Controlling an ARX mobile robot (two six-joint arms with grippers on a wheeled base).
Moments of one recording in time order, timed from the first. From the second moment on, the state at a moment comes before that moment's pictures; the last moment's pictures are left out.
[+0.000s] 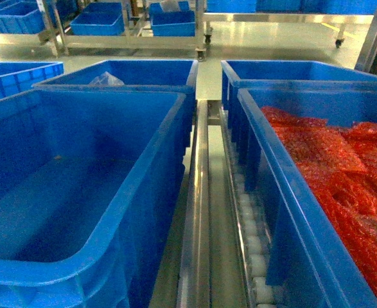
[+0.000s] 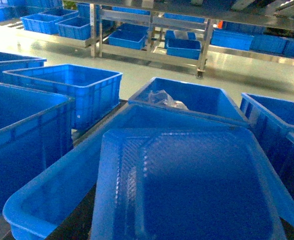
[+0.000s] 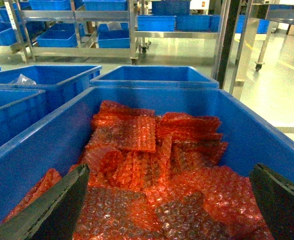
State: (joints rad) left arm -0.52 0.28 0.25 0.03 -0.68 -0.10; right arm 0.00 0.01 0.01 -0.01 0.00 0.00
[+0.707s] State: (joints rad) left arm -0.52 0.28 0.25 0.03 -0.68 -0.10; right arm 0.00 0.01 0.01 -0.01 0.00 0.00
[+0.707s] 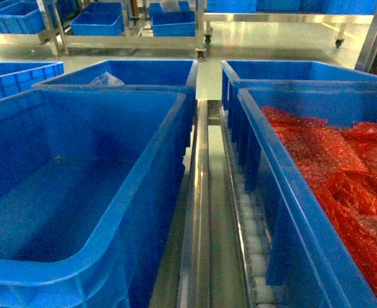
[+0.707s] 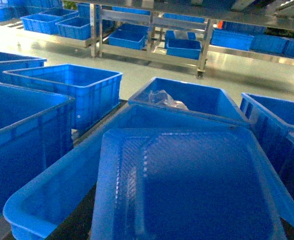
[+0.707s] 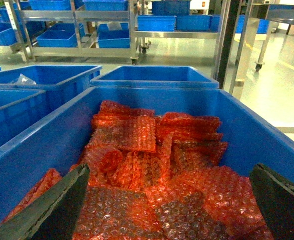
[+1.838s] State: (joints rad) left arm -0.43 1.17 0.52 0.47 -0.37 -0.16; right arm 0.00 0.01 0.01 0.00 0.00 0.00
